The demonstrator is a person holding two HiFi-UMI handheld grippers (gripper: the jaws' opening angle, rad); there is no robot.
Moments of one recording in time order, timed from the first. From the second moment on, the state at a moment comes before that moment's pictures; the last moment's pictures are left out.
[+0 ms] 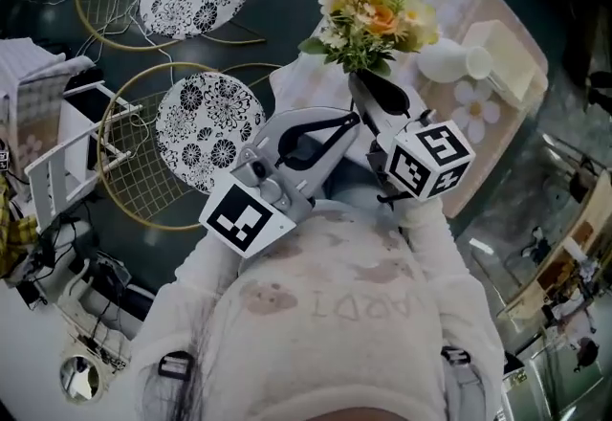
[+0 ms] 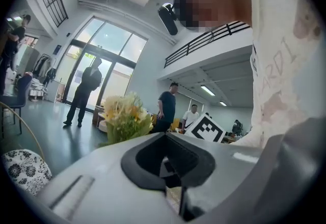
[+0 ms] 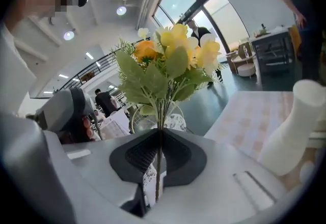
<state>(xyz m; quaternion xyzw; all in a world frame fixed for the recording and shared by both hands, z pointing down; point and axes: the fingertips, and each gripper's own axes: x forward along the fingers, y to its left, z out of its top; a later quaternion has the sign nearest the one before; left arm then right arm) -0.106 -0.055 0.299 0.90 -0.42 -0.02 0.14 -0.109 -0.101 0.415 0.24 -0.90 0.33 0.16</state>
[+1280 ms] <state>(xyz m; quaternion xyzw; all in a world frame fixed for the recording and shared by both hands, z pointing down) 0.039 -0.061 0.258 0.94 -0.33 0.01 0.10 0.098 -0.214 0.270 0.41 -0.91 0.05 -0.03</state>
